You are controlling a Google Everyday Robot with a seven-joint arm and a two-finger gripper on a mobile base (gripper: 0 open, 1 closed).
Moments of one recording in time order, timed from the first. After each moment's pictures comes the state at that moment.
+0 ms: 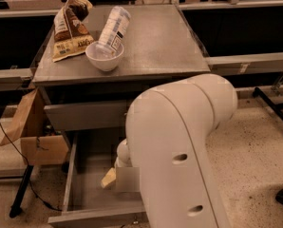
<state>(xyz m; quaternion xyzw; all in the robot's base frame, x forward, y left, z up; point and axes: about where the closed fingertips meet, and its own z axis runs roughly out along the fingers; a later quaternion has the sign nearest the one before) 0.547 0.074 0.401 -0.27 0.95 0.11 0.08</state>
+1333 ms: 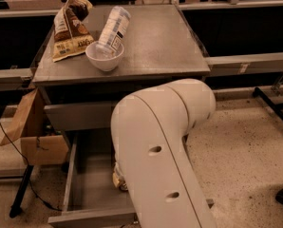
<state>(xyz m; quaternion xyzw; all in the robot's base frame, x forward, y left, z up) 0.547 0.079 0.356 -0.29 0.95 0.09 0.06</state>
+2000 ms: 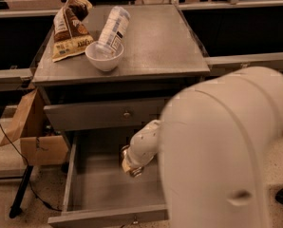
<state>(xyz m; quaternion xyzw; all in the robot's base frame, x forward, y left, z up) 0.557 0.032 0.463 -0.26 0.95 0.10 0.13</state>
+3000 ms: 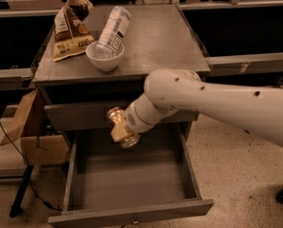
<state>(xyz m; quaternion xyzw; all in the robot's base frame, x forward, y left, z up) 0.534 0.042 0.714 -0.31 0.91 0.19 0.19</state>
